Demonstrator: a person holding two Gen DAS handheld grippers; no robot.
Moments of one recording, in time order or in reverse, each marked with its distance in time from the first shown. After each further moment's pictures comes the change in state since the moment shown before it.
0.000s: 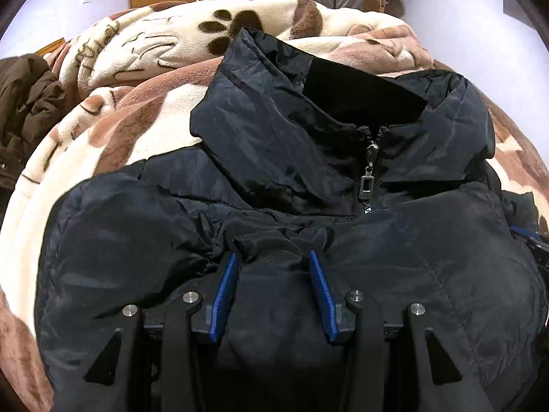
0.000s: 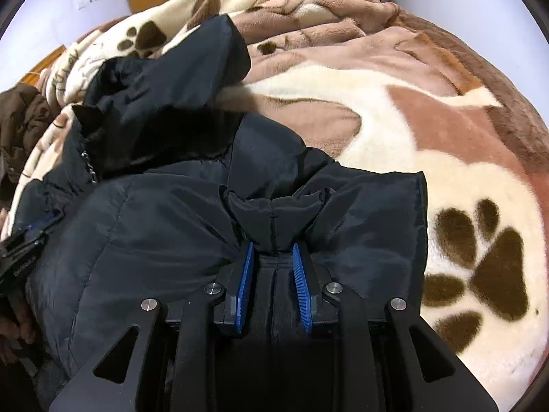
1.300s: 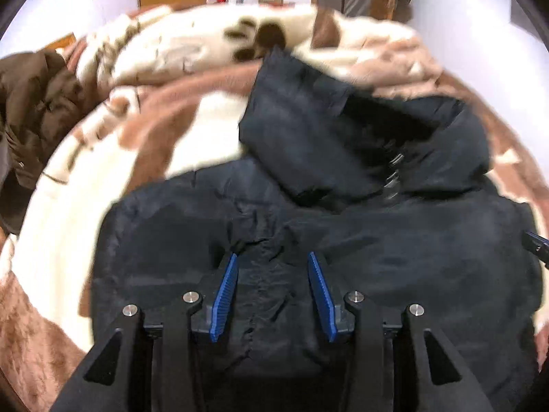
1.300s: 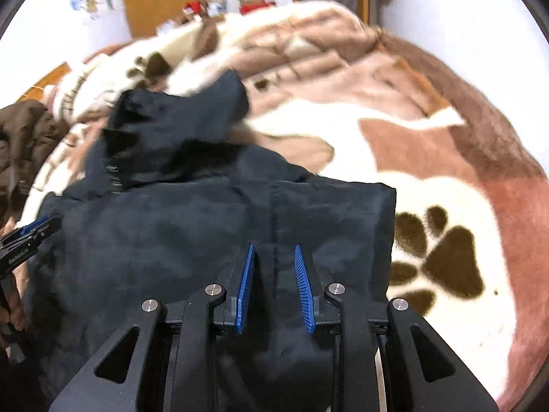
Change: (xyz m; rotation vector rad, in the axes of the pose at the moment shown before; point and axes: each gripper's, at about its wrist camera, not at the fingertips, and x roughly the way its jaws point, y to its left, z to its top) left arm -0.020 0.033 0.008 -0.024 0.029 0.011; right arm -0.031 -0.009 -0.001 0.039 -0.014 -0.024
